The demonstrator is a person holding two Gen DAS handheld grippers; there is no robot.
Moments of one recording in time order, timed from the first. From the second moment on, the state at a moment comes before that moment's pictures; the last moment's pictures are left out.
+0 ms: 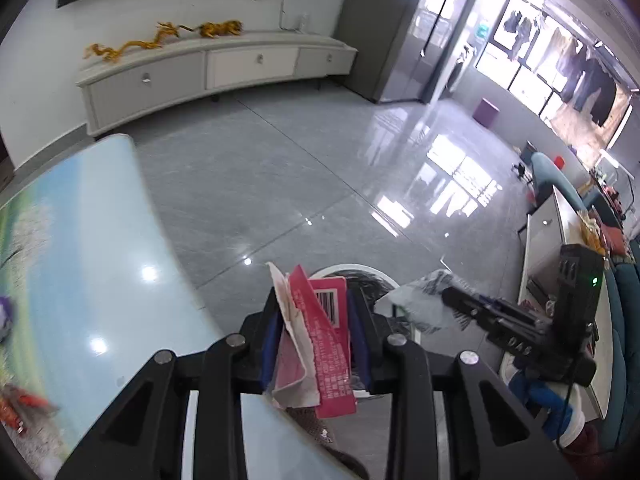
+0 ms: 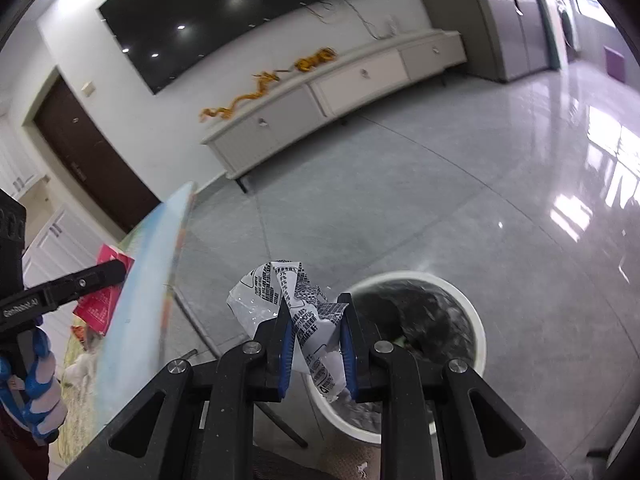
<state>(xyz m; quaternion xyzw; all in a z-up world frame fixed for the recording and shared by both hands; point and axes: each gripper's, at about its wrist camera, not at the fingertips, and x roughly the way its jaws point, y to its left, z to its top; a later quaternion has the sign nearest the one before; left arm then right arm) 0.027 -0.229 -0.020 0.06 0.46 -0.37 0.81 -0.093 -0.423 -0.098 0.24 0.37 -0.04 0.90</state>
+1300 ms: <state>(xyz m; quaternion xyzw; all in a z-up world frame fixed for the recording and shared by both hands) 0.018 -0.249 -0.020 0.01 0.47 -0.38 0.80 -0.093 -0.428 -0.093 0.26 0.37 -0.11 0.89</state>
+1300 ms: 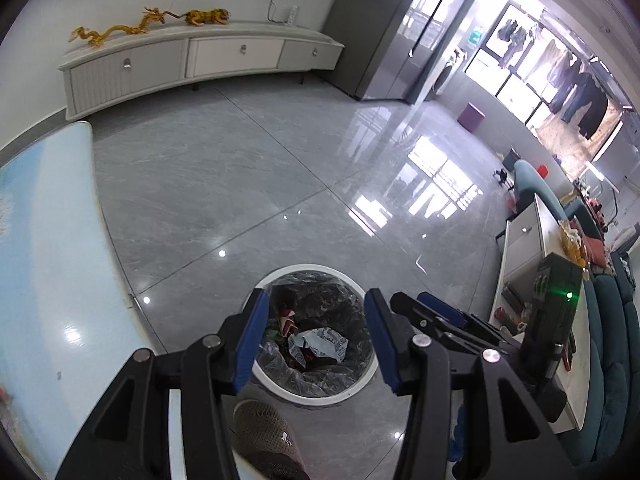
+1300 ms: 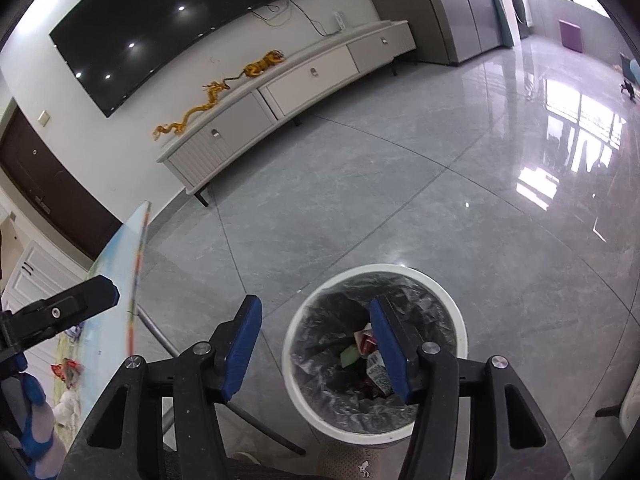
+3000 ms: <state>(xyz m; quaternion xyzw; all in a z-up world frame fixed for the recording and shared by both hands) -0.033 0.163 0.003 -0.10 0.37 -0.08 0.92 -0.084 -0.234 0.004 0.13 0.31 0.06 0.94</state>
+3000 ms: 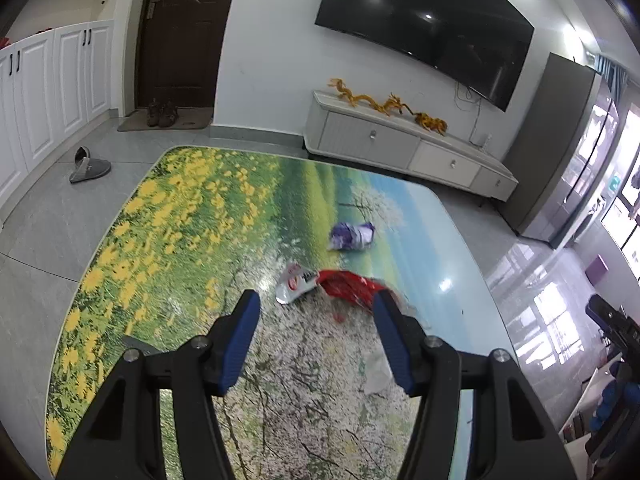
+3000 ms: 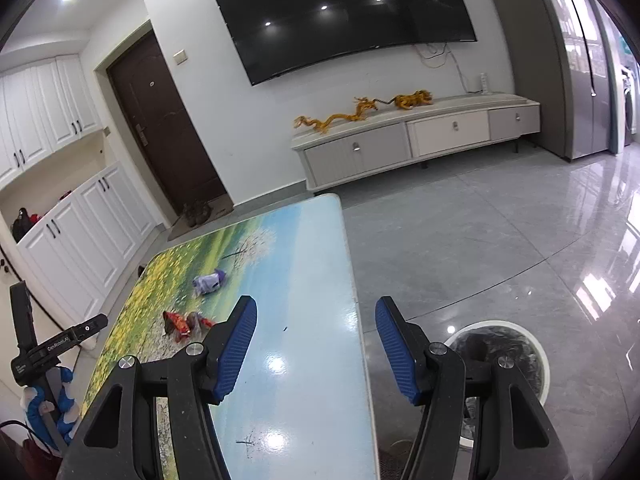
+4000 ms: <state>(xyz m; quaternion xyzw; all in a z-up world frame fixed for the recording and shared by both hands) 0.004 0.057 -0.079 -0.01 0.46 -0.18 0.87 0.007 -0.168 -0.057 0.08 0.41 0.19 0.89</state>
